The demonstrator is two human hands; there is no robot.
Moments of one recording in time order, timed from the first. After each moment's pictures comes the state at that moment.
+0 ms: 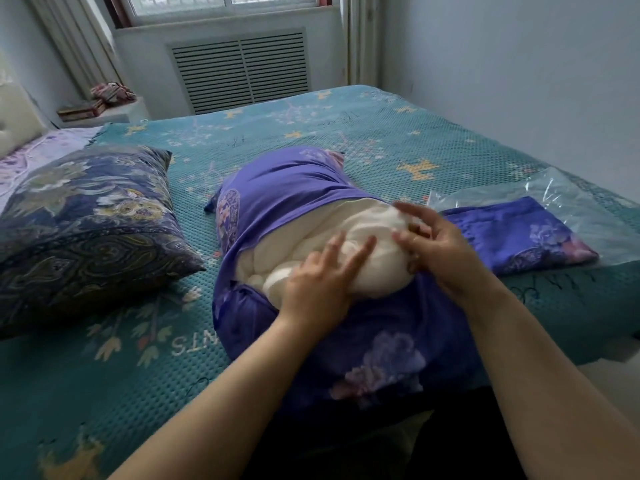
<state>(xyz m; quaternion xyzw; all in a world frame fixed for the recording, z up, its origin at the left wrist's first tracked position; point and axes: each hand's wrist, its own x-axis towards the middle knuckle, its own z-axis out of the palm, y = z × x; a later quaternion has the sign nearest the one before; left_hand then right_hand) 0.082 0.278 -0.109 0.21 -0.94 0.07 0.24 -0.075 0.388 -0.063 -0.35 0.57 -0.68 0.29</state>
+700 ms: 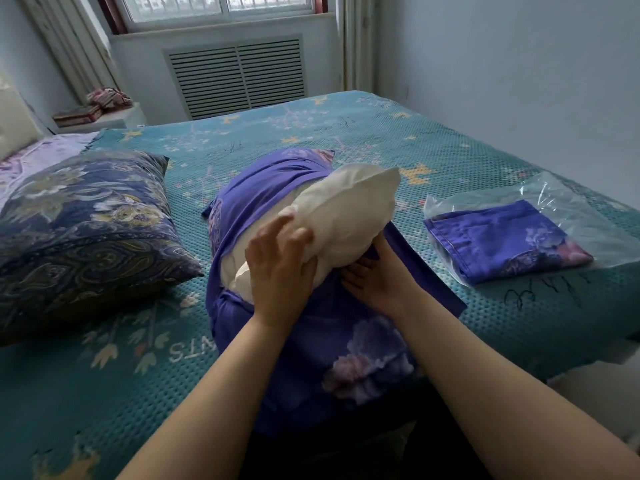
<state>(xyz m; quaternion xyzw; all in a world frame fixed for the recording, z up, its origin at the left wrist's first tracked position) 0.096 0.243 -0.101 0.22 -0.82 0.01 0.53 -0.045 0.328 -0.107 -0.05 0.44 -0.70 0.56</state>
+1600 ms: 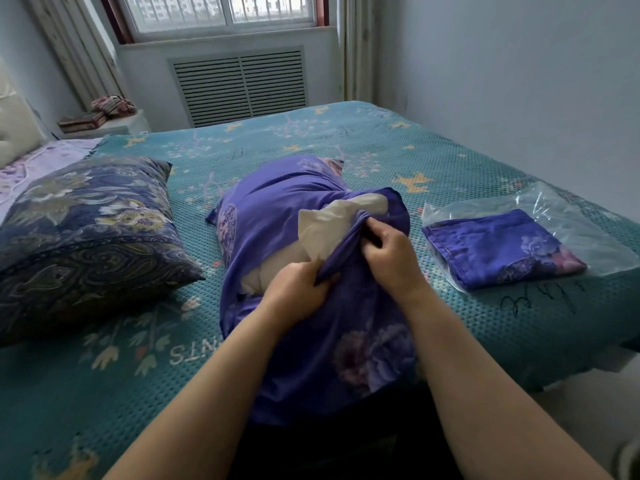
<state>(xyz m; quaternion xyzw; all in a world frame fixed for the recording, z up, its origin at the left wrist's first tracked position) 0.092 0.253 -0.084 0.31 -0.92 -0.21 0.16 -0.050 0.336 -0.079 -0.43 0.68 -0.58 0.05</state>
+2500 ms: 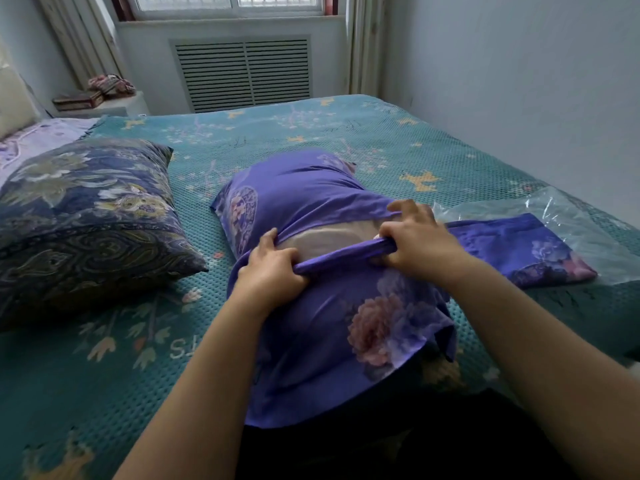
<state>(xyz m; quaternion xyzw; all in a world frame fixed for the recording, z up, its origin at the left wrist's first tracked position) 0.120 0.211 -0.075 0.43 -0.88 -0.17 0.08 -0.073 0.343 -0.041 -0.54 0.84 -0.08 0.01</state>
